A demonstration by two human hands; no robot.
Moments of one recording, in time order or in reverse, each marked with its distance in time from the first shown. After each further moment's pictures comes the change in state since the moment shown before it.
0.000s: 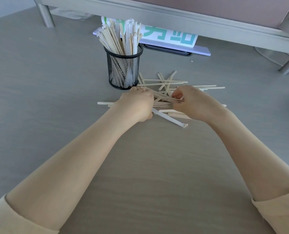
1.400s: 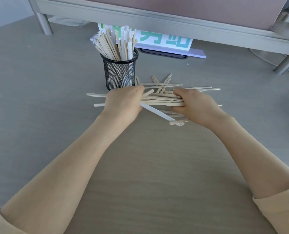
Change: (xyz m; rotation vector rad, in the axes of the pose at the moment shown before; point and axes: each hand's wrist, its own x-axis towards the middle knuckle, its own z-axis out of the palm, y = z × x) left_hand -0.003 -0.020 0.008 -0.074 0.429 -0.010; right_hand -0.005 0.015 -0.001 -0.159 0.128 -0.180
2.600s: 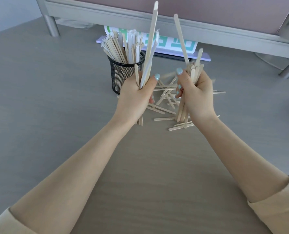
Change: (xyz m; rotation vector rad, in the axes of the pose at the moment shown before) left_hand 0.003 0.013 -0.007 -1.140 0.301 -0.209; right_hand 0.014 -0.045 -0.002 1.128 0.511 0.143
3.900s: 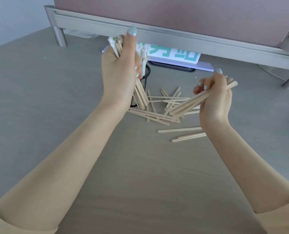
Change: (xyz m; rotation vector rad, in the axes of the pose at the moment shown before) left_hand 0.037 0.056 -0.030 -0.437 0.248 0.029; right_hand 0.022 -0.013 -0.005 0.418 0.295 0.166
